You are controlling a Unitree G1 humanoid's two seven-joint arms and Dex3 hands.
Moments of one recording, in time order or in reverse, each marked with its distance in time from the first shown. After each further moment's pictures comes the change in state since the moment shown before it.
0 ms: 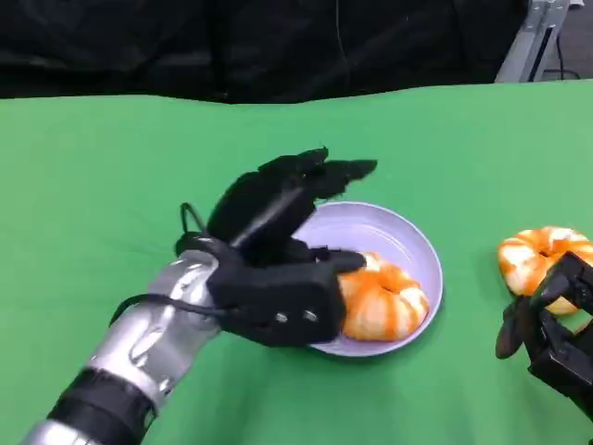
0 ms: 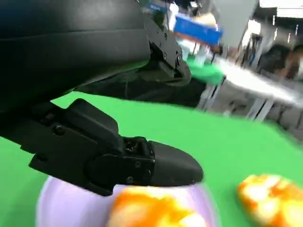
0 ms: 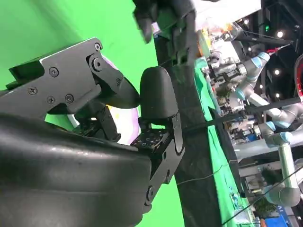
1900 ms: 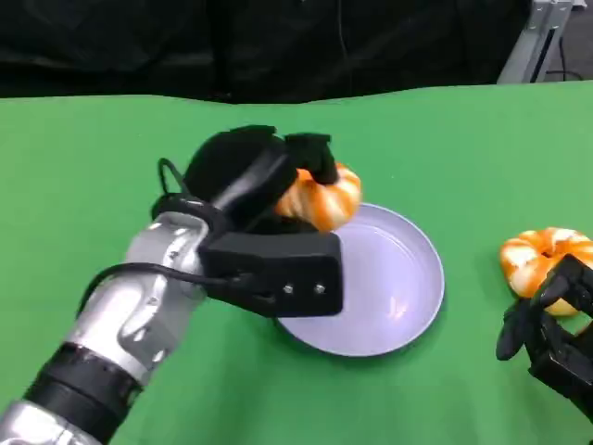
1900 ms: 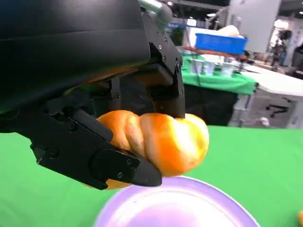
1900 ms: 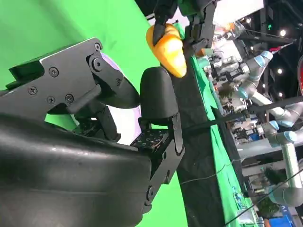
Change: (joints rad) left arm -0.076 0.073 -0.069 -0.143 0.206 0.248 -0.081; right arm -0.004 -0.002 -0.003 0.019 -0.002 -0.002 0.002
